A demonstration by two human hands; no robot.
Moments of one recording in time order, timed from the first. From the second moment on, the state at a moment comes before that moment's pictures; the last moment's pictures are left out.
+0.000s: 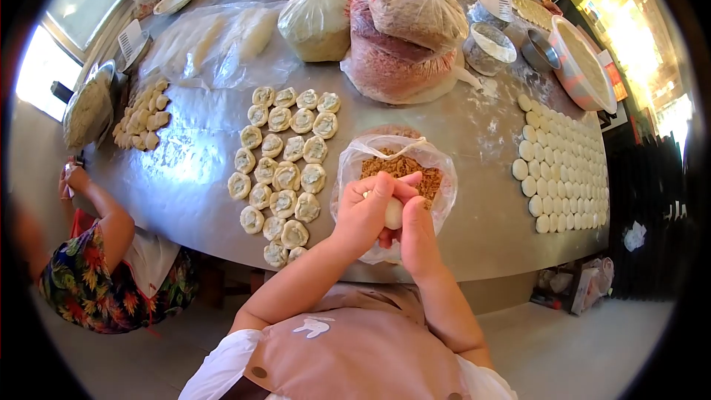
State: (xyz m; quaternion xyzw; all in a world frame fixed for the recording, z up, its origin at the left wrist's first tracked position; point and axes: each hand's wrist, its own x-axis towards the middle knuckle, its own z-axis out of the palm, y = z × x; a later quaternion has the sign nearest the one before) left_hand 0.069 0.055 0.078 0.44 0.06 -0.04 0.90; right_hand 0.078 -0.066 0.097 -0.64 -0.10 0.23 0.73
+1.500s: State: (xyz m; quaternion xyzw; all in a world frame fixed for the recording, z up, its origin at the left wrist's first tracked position) left_hand 0.050 0.137 0.107 0.51 0.17 0.02 0.84; right_hand 0.388 -0.164 -0.022 -0.96 -0.08 -0.05 0.26
